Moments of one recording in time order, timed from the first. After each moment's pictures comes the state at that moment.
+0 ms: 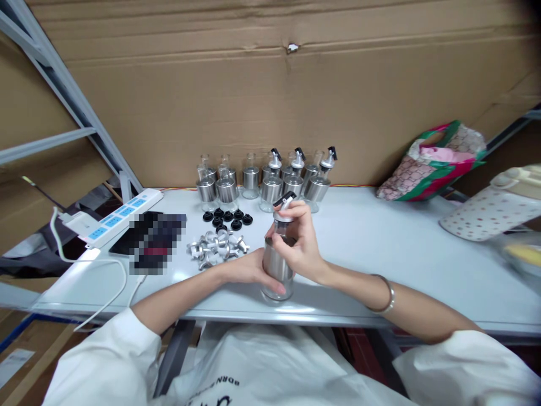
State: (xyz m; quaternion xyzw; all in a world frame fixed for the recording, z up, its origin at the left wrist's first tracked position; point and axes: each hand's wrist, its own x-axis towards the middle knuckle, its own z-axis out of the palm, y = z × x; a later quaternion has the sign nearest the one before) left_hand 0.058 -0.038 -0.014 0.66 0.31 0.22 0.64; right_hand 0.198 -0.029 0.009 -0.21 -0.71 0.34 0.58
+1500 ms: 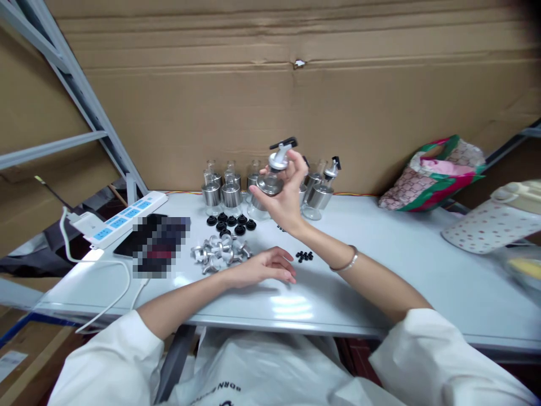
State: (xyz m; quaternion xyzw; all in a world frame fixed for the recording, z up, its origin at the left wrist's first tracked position) left_hand 0.066 -0.040 -0.021 0.51 0.29 0.29 0.75; right_hand 0.157 0.049 0.051 -0.29 -0.73 0.16 0.60
